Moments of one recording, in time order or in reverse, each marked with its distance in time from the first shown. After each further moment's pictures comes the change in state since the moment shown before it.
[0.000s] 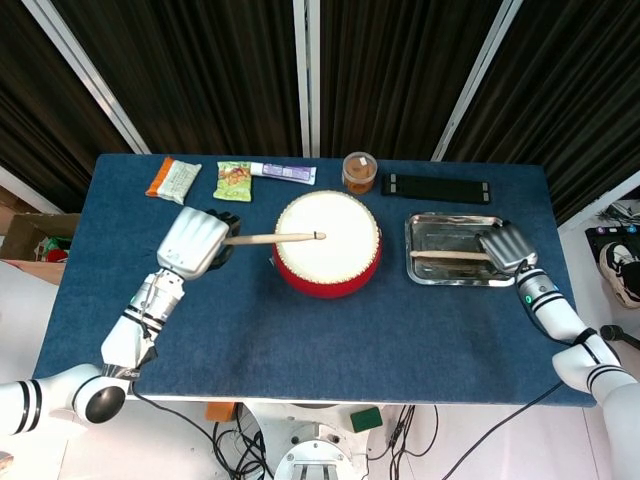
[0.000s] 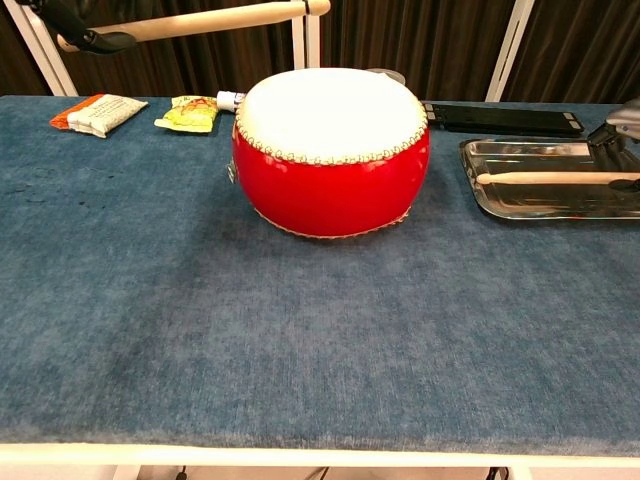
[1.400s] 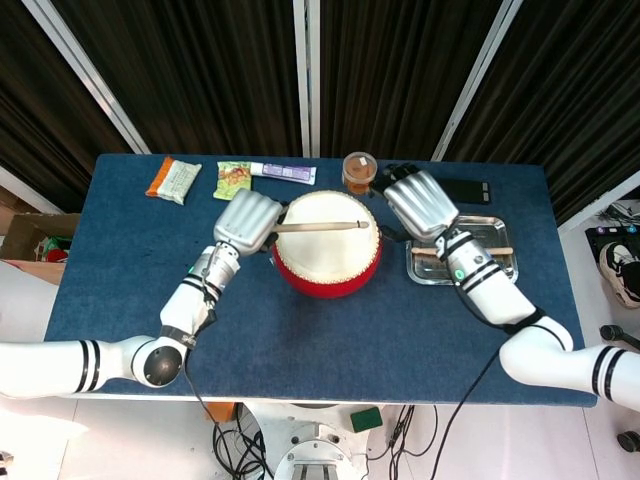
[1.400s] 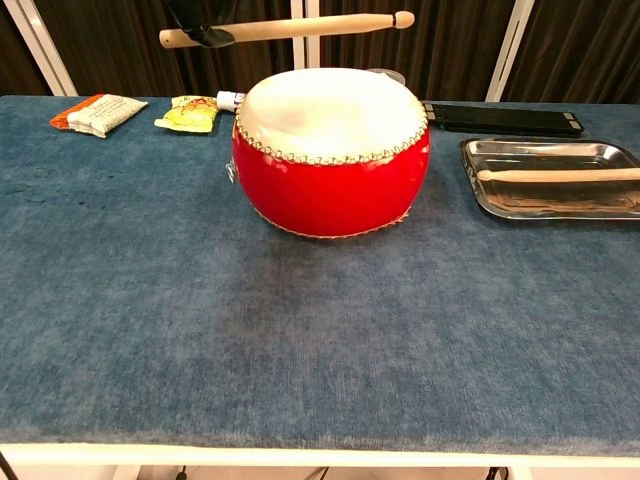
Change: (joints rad) left arm -0.306 -0.077 -0.100 0.037 -0.490 -0.124 0.215; right arm 0.278 0.462 0.356 -1.133 0.532 0.002 -0.567
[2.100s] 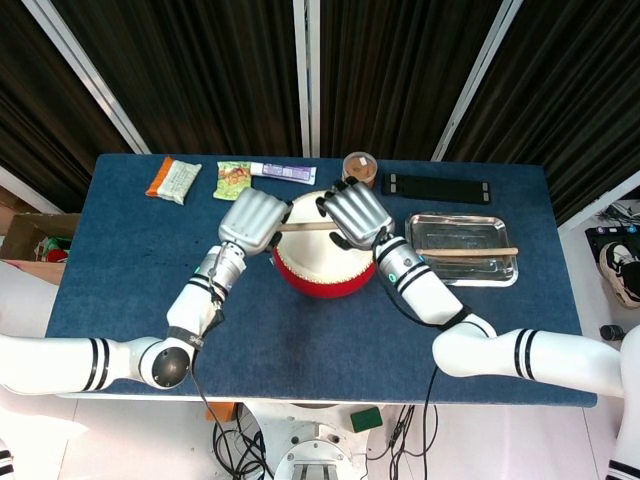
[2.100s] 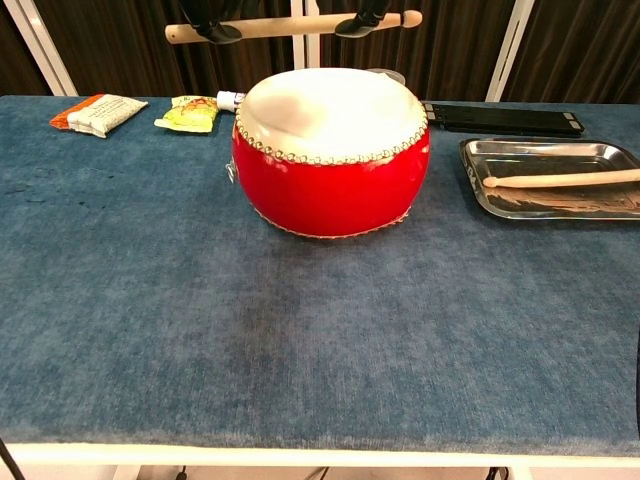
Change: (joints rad) left arm -0.064 0.001 0.037 -0.023 -0.058 0.052 0.014; right arm 0.219 -0.200 -0.053 0.060 0.270 0.049 -0.242
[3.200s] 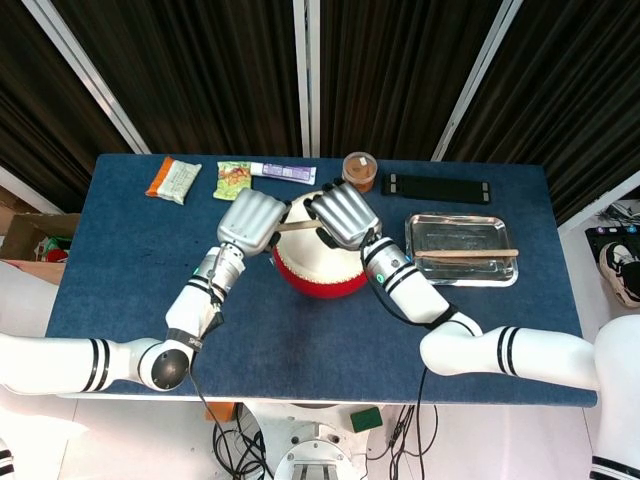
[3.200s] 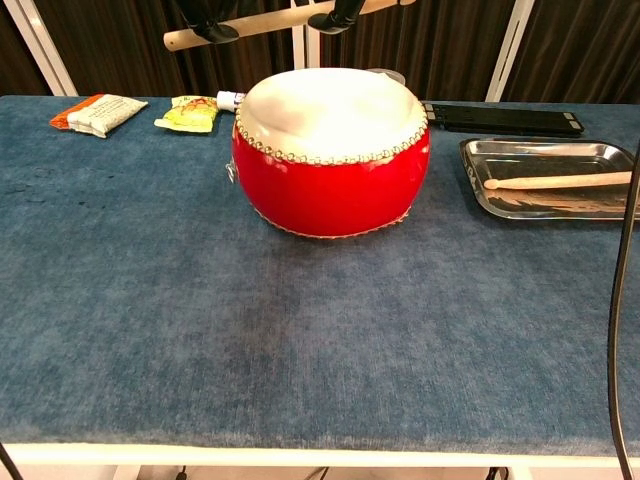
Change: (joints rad) left arm -0.013 0.005 0.031 -0.007 0.010 0.022 -0.030; right arm 0.025 -0.068 -0.013 0.063 -0.061 0.032 0.053
